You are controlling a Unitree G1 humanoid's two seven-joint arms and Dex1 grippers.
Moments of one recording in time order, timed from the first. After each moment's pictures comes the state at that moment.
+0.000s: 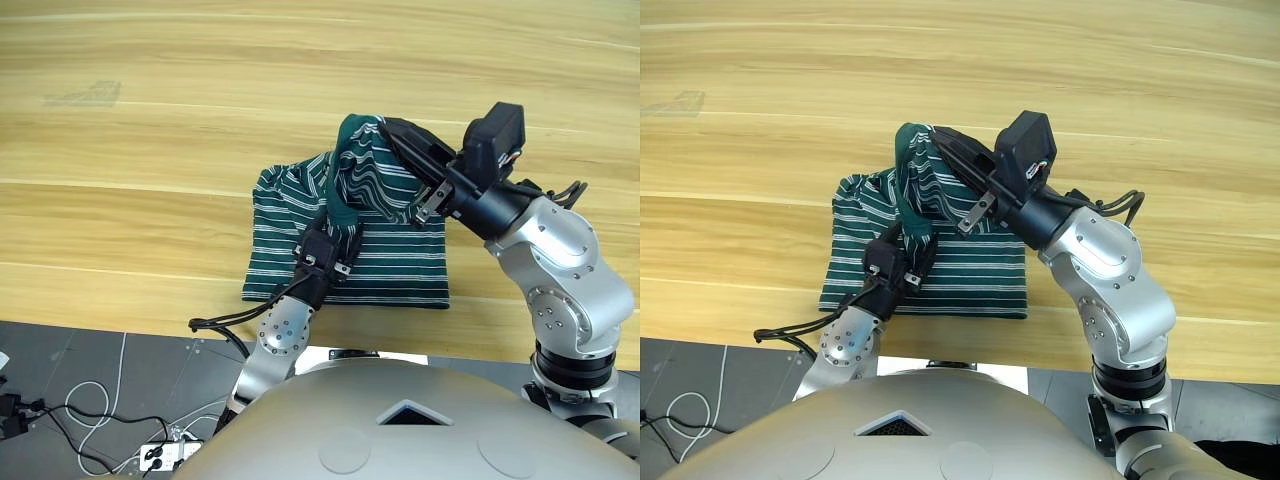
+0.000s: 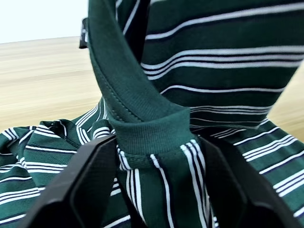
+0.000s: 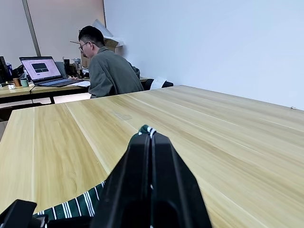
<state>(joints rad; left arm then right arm) 0.50 0.13 -0.47 -0.40 0.06 0.10 -0.05 -0.02 -0.34 0.17 -0.73 0.49 0.60 0.40</state>
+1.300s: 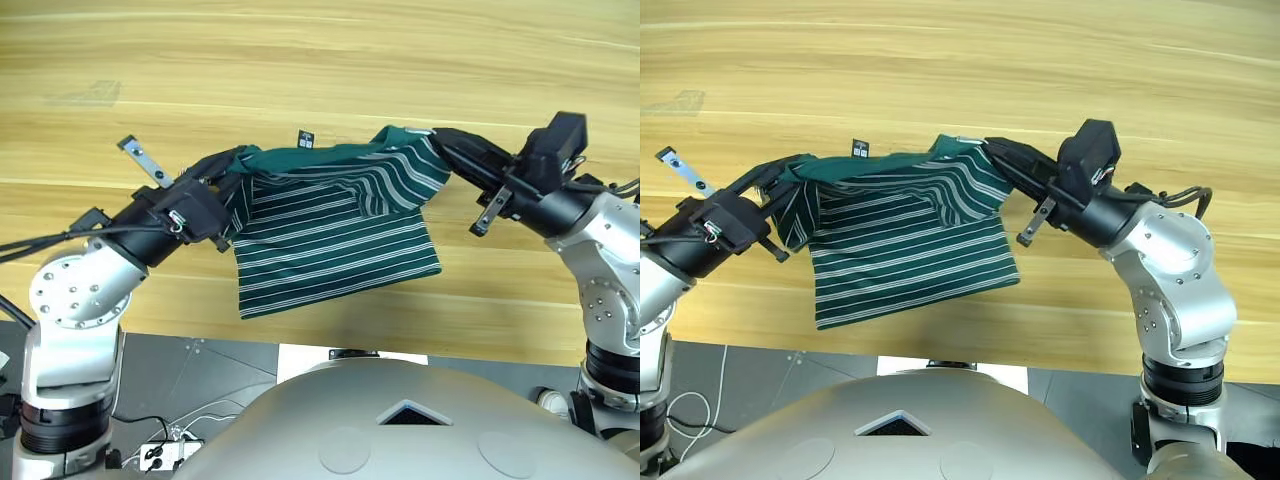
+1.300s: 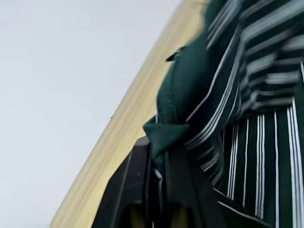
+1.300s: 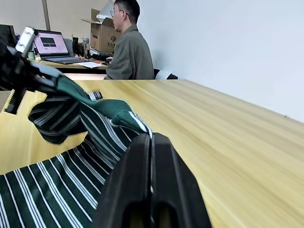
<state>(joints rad) 0.28 0.78 0.14 -0.64 0.00 0.03 -0.65 0.02 -0.54 -0.02 -0.63 0.55 0.46 0.66</state>
